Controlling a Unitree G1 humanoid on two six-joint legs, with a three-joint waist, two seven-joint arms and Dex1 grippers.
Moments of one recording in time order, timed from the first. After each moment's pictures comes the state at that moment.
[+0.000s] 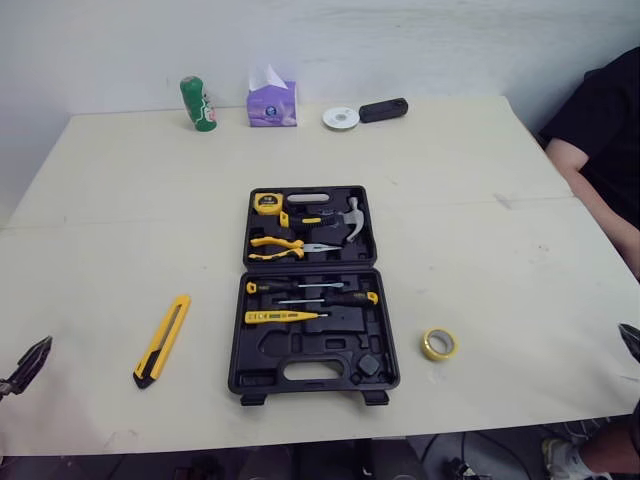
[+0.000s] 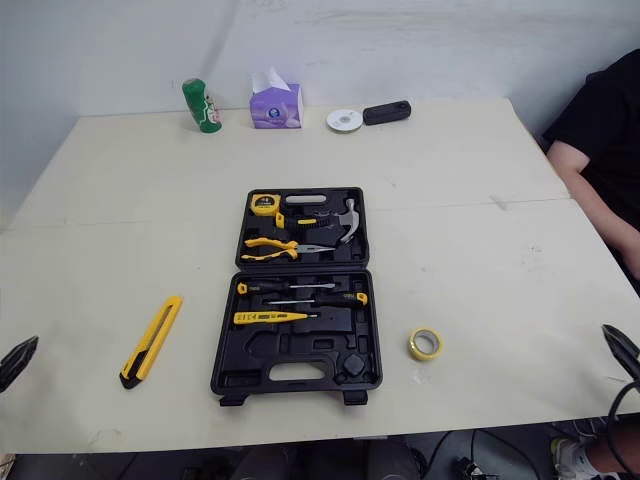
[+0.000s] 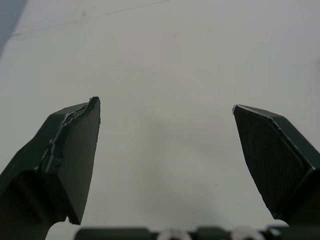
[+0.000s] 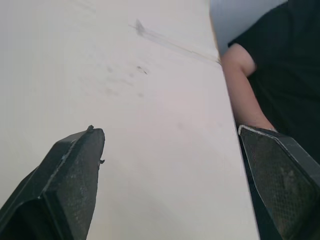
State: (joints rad) left arm 0.40 0.68 0.87 0.10 -0.51 0.11 -0.74; right arm 0.13 -0.84 -0.71 0.63 0.52 -0.43 1.08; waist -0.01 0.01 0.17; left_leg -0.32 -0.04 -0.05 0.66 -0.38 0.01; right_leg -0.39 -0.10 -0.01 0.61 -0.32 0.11
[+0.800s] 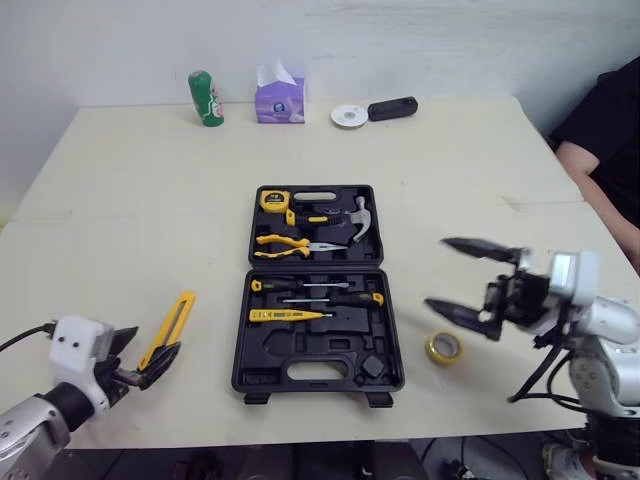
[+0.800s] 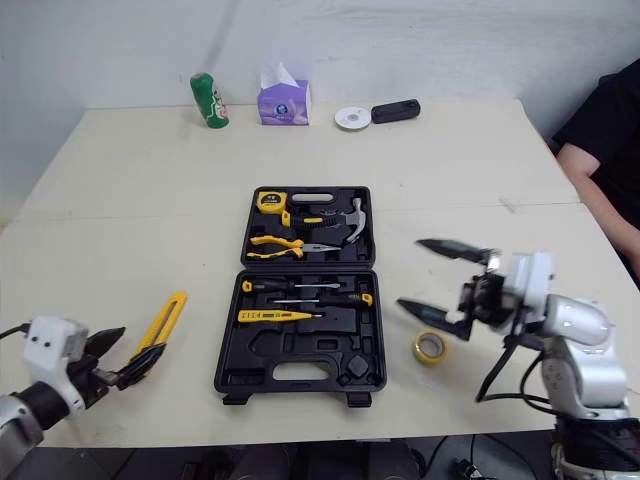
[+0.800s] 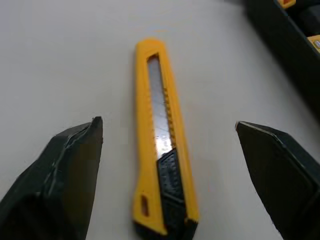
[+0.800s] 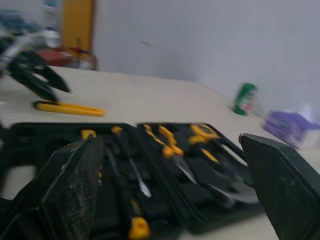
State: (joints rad) left arm 0.46 0.61 0.59 -0.63 -0.62 0.78 -0.41; right arm -0.13 -0.65 -0.17 -0.23 0.69 -0.07 1.26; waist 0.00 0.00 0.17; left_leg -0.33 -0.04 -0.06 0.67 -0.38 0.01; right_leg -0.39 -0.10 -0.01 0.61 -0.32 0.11
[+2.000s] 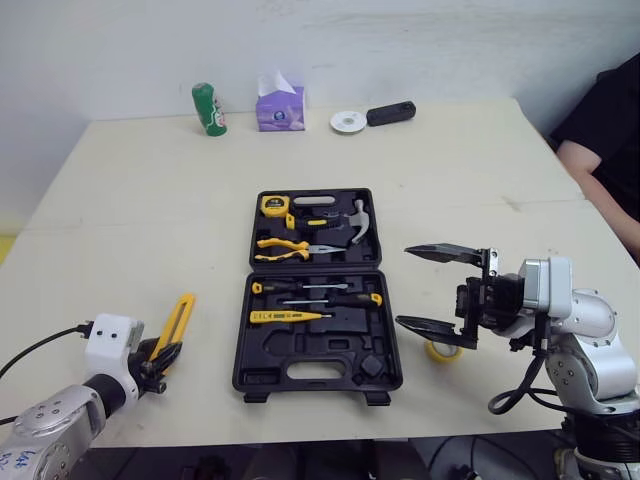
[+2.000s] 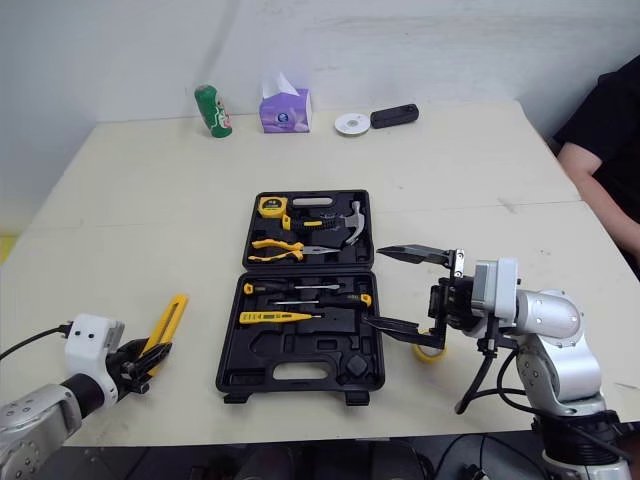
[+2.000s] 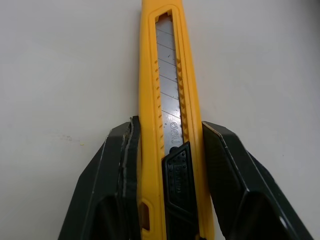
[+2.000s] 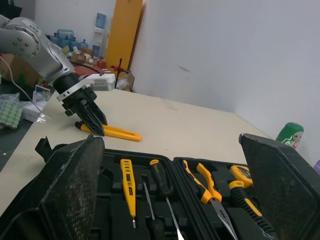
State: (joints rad) left arm 0.35 0.56 0.45 -0.54 -0.51 0.89 -0.29; right arm -0.18 -0.62 -0.12 -0.29 0.65 -0.05 1.25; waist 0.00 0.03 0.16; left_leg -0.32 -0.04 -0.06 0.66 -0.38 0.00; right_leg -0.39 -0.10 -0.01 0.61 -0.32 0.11
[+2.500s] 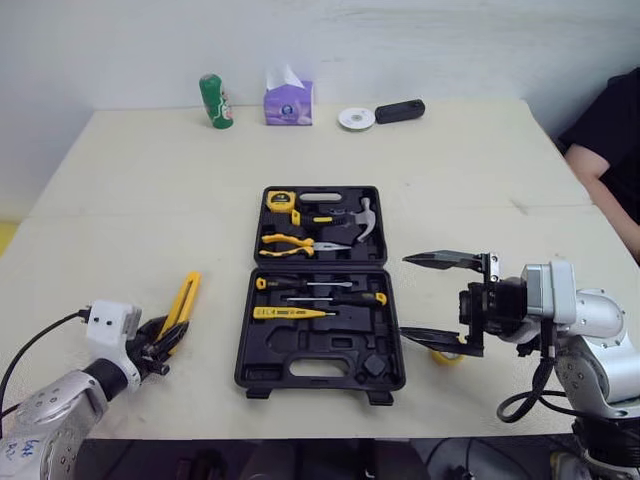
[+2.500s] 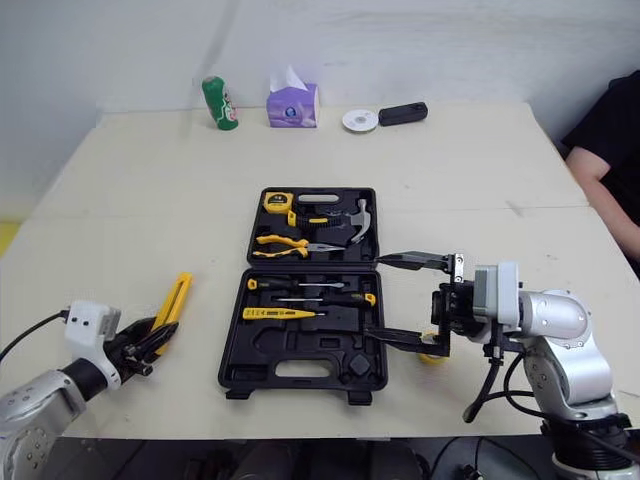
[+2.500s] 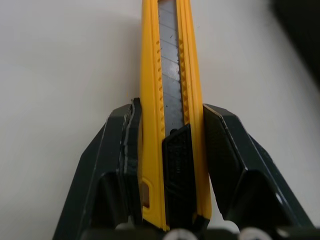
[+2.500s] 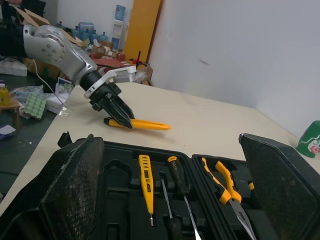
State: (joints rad) left arm 0.24 0.58 0.46 -0.41 -0.51 0.63 -0.51; right arm -0.16 -0.67 -0.13 -0.34 0.67 0.00 1.27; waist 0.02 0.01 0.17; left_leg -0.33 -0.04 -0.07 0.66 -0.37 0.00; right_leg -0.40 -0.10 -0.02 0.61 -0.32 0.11
